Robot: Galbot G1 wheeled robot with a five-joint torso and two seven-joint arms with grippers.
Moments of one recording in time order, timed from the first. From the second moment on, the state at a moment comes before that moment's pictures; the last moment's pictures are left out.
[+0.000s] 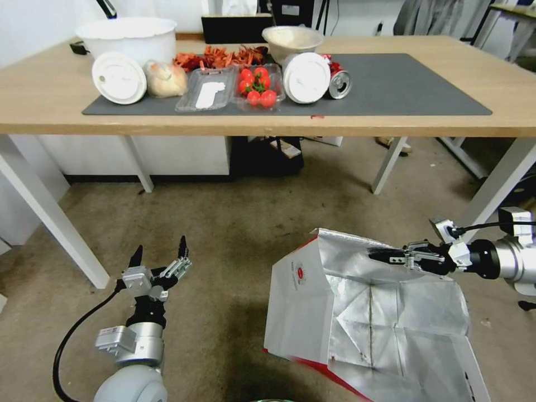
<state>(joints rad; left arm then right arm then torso) 1.70 -1.28 -0.46 -2.17 -0.38 -0.19 -0.29 -1.36 0.27 0.56 1.80 1.26 -0.41 -1.11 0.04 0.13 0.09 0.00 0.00</state>
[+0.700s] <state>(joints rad) 1.69 -1.27 -0.45 -2.16 -0.38 -0.19 -0.30 -1.36 0.27 0.56 1.79 1.26 -0.41 -1.11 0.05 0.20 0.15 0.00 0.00</state>
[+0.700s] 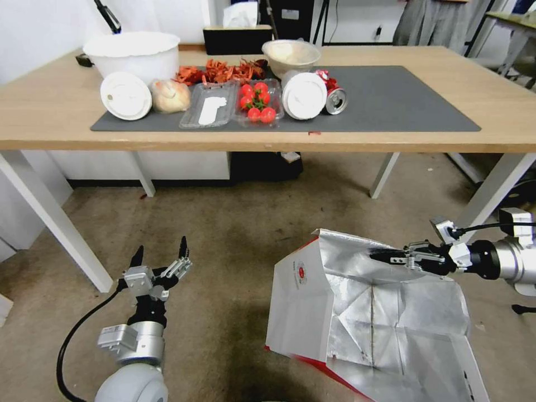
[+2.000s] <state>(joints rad) 1.69 -1.28 -0.45 -2.16 -0.38 -0.18 -0.30 -1.36 0.27 0.56 1.79 1.25 -0.41 -1.12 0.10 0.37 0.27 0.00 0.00</state>
